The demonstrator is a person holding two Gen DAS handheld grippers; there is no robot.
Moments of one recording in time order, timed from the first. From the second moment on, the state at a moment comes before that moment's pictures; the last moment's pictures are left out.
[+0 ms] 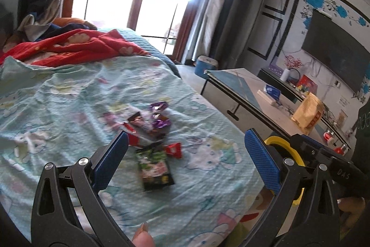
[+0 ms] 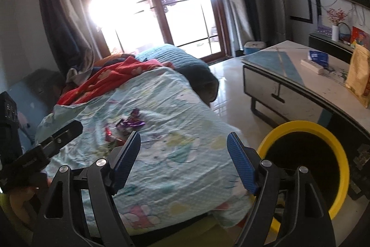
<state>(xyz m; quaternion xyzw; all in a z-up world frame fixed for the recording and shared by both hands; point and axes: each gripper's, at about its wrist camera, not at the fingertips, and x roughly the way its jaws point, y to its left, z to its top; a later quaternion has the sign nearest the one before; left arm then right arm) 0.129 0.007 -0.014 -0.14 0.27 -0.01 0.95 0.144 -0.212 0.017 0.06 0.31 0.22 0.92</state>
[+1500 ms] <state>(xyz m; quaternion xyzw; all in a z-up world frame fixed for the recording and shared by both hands) 0.161 0.038 -0.102 -0.20 0.39 -0.03 0.90 0.314 0.006 -0.063 0.02 0.47 0.30 0.83</state>
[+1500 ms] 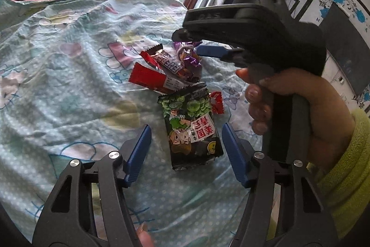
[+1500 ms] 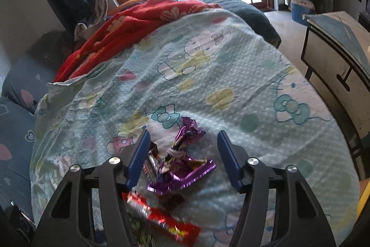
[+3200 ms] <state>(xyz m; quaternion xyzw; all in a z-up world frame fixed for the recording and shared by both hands) 0.160 -0.049 -0.037 -0.14 0.34 -0.15 0.92 0.209 -0.236 -0.017 0.12 0.37 0.21 0.90</state>
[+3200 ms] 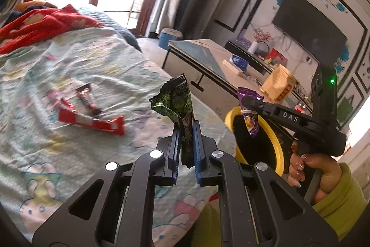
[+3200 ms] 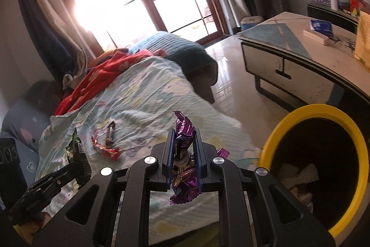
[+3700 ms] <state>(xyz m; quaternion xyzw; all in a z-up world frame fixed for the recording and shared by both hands) 0.178 -0.121 -0.034 -0.09 0.34 -0.21 0.91 0.198 -0.306 -0.013 0.15 0.35 0.16 0.91</state>
